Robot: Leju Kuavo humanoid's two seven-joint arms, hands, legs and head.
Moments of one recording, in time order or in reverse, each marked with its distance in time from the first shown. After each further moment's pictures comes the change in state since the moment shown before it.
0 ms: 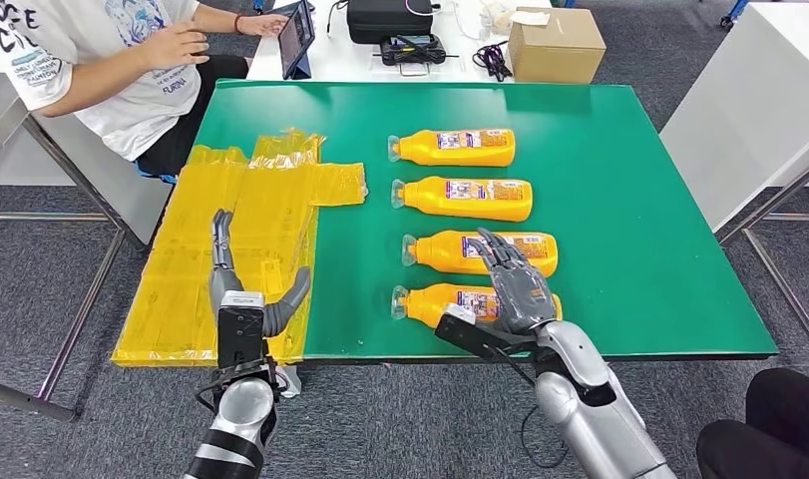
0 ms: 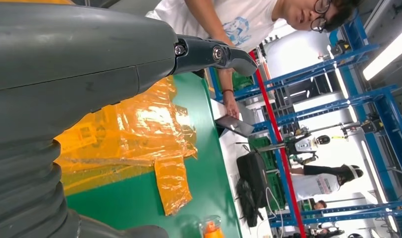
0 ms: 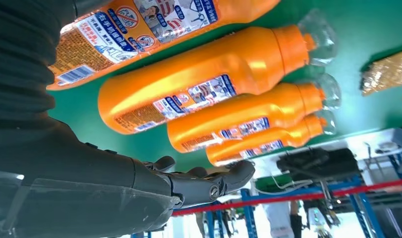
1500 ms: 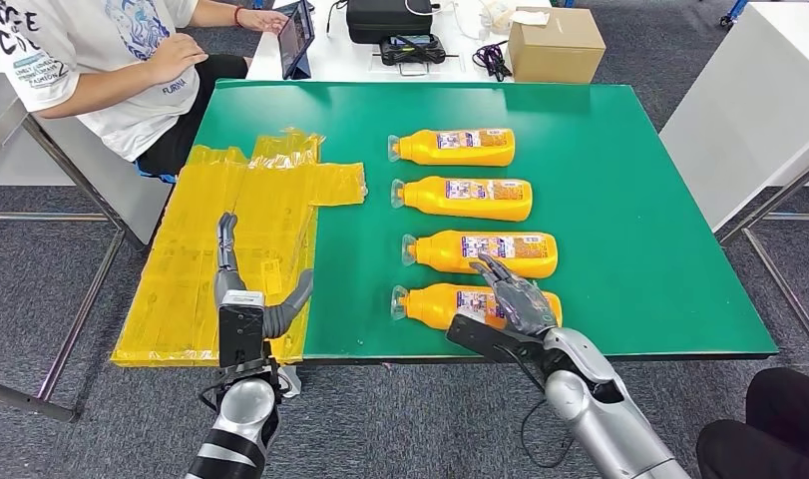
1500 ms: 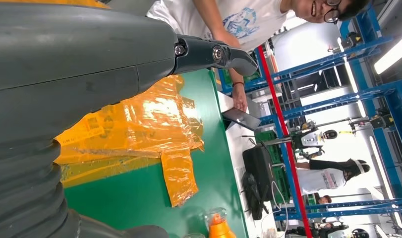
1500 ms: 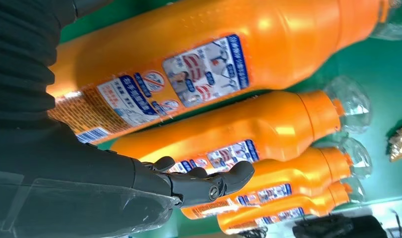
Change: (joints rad) left arm -0.006 0.000 0.001 0.027 0.035 -0.016 -0.001; right arm -0.011 -0.060 0.035 0.069 -0.196 0.128 0.004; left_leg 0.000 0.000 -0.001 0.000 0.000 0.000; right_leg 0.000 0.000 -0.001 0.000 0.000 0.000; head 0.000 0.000
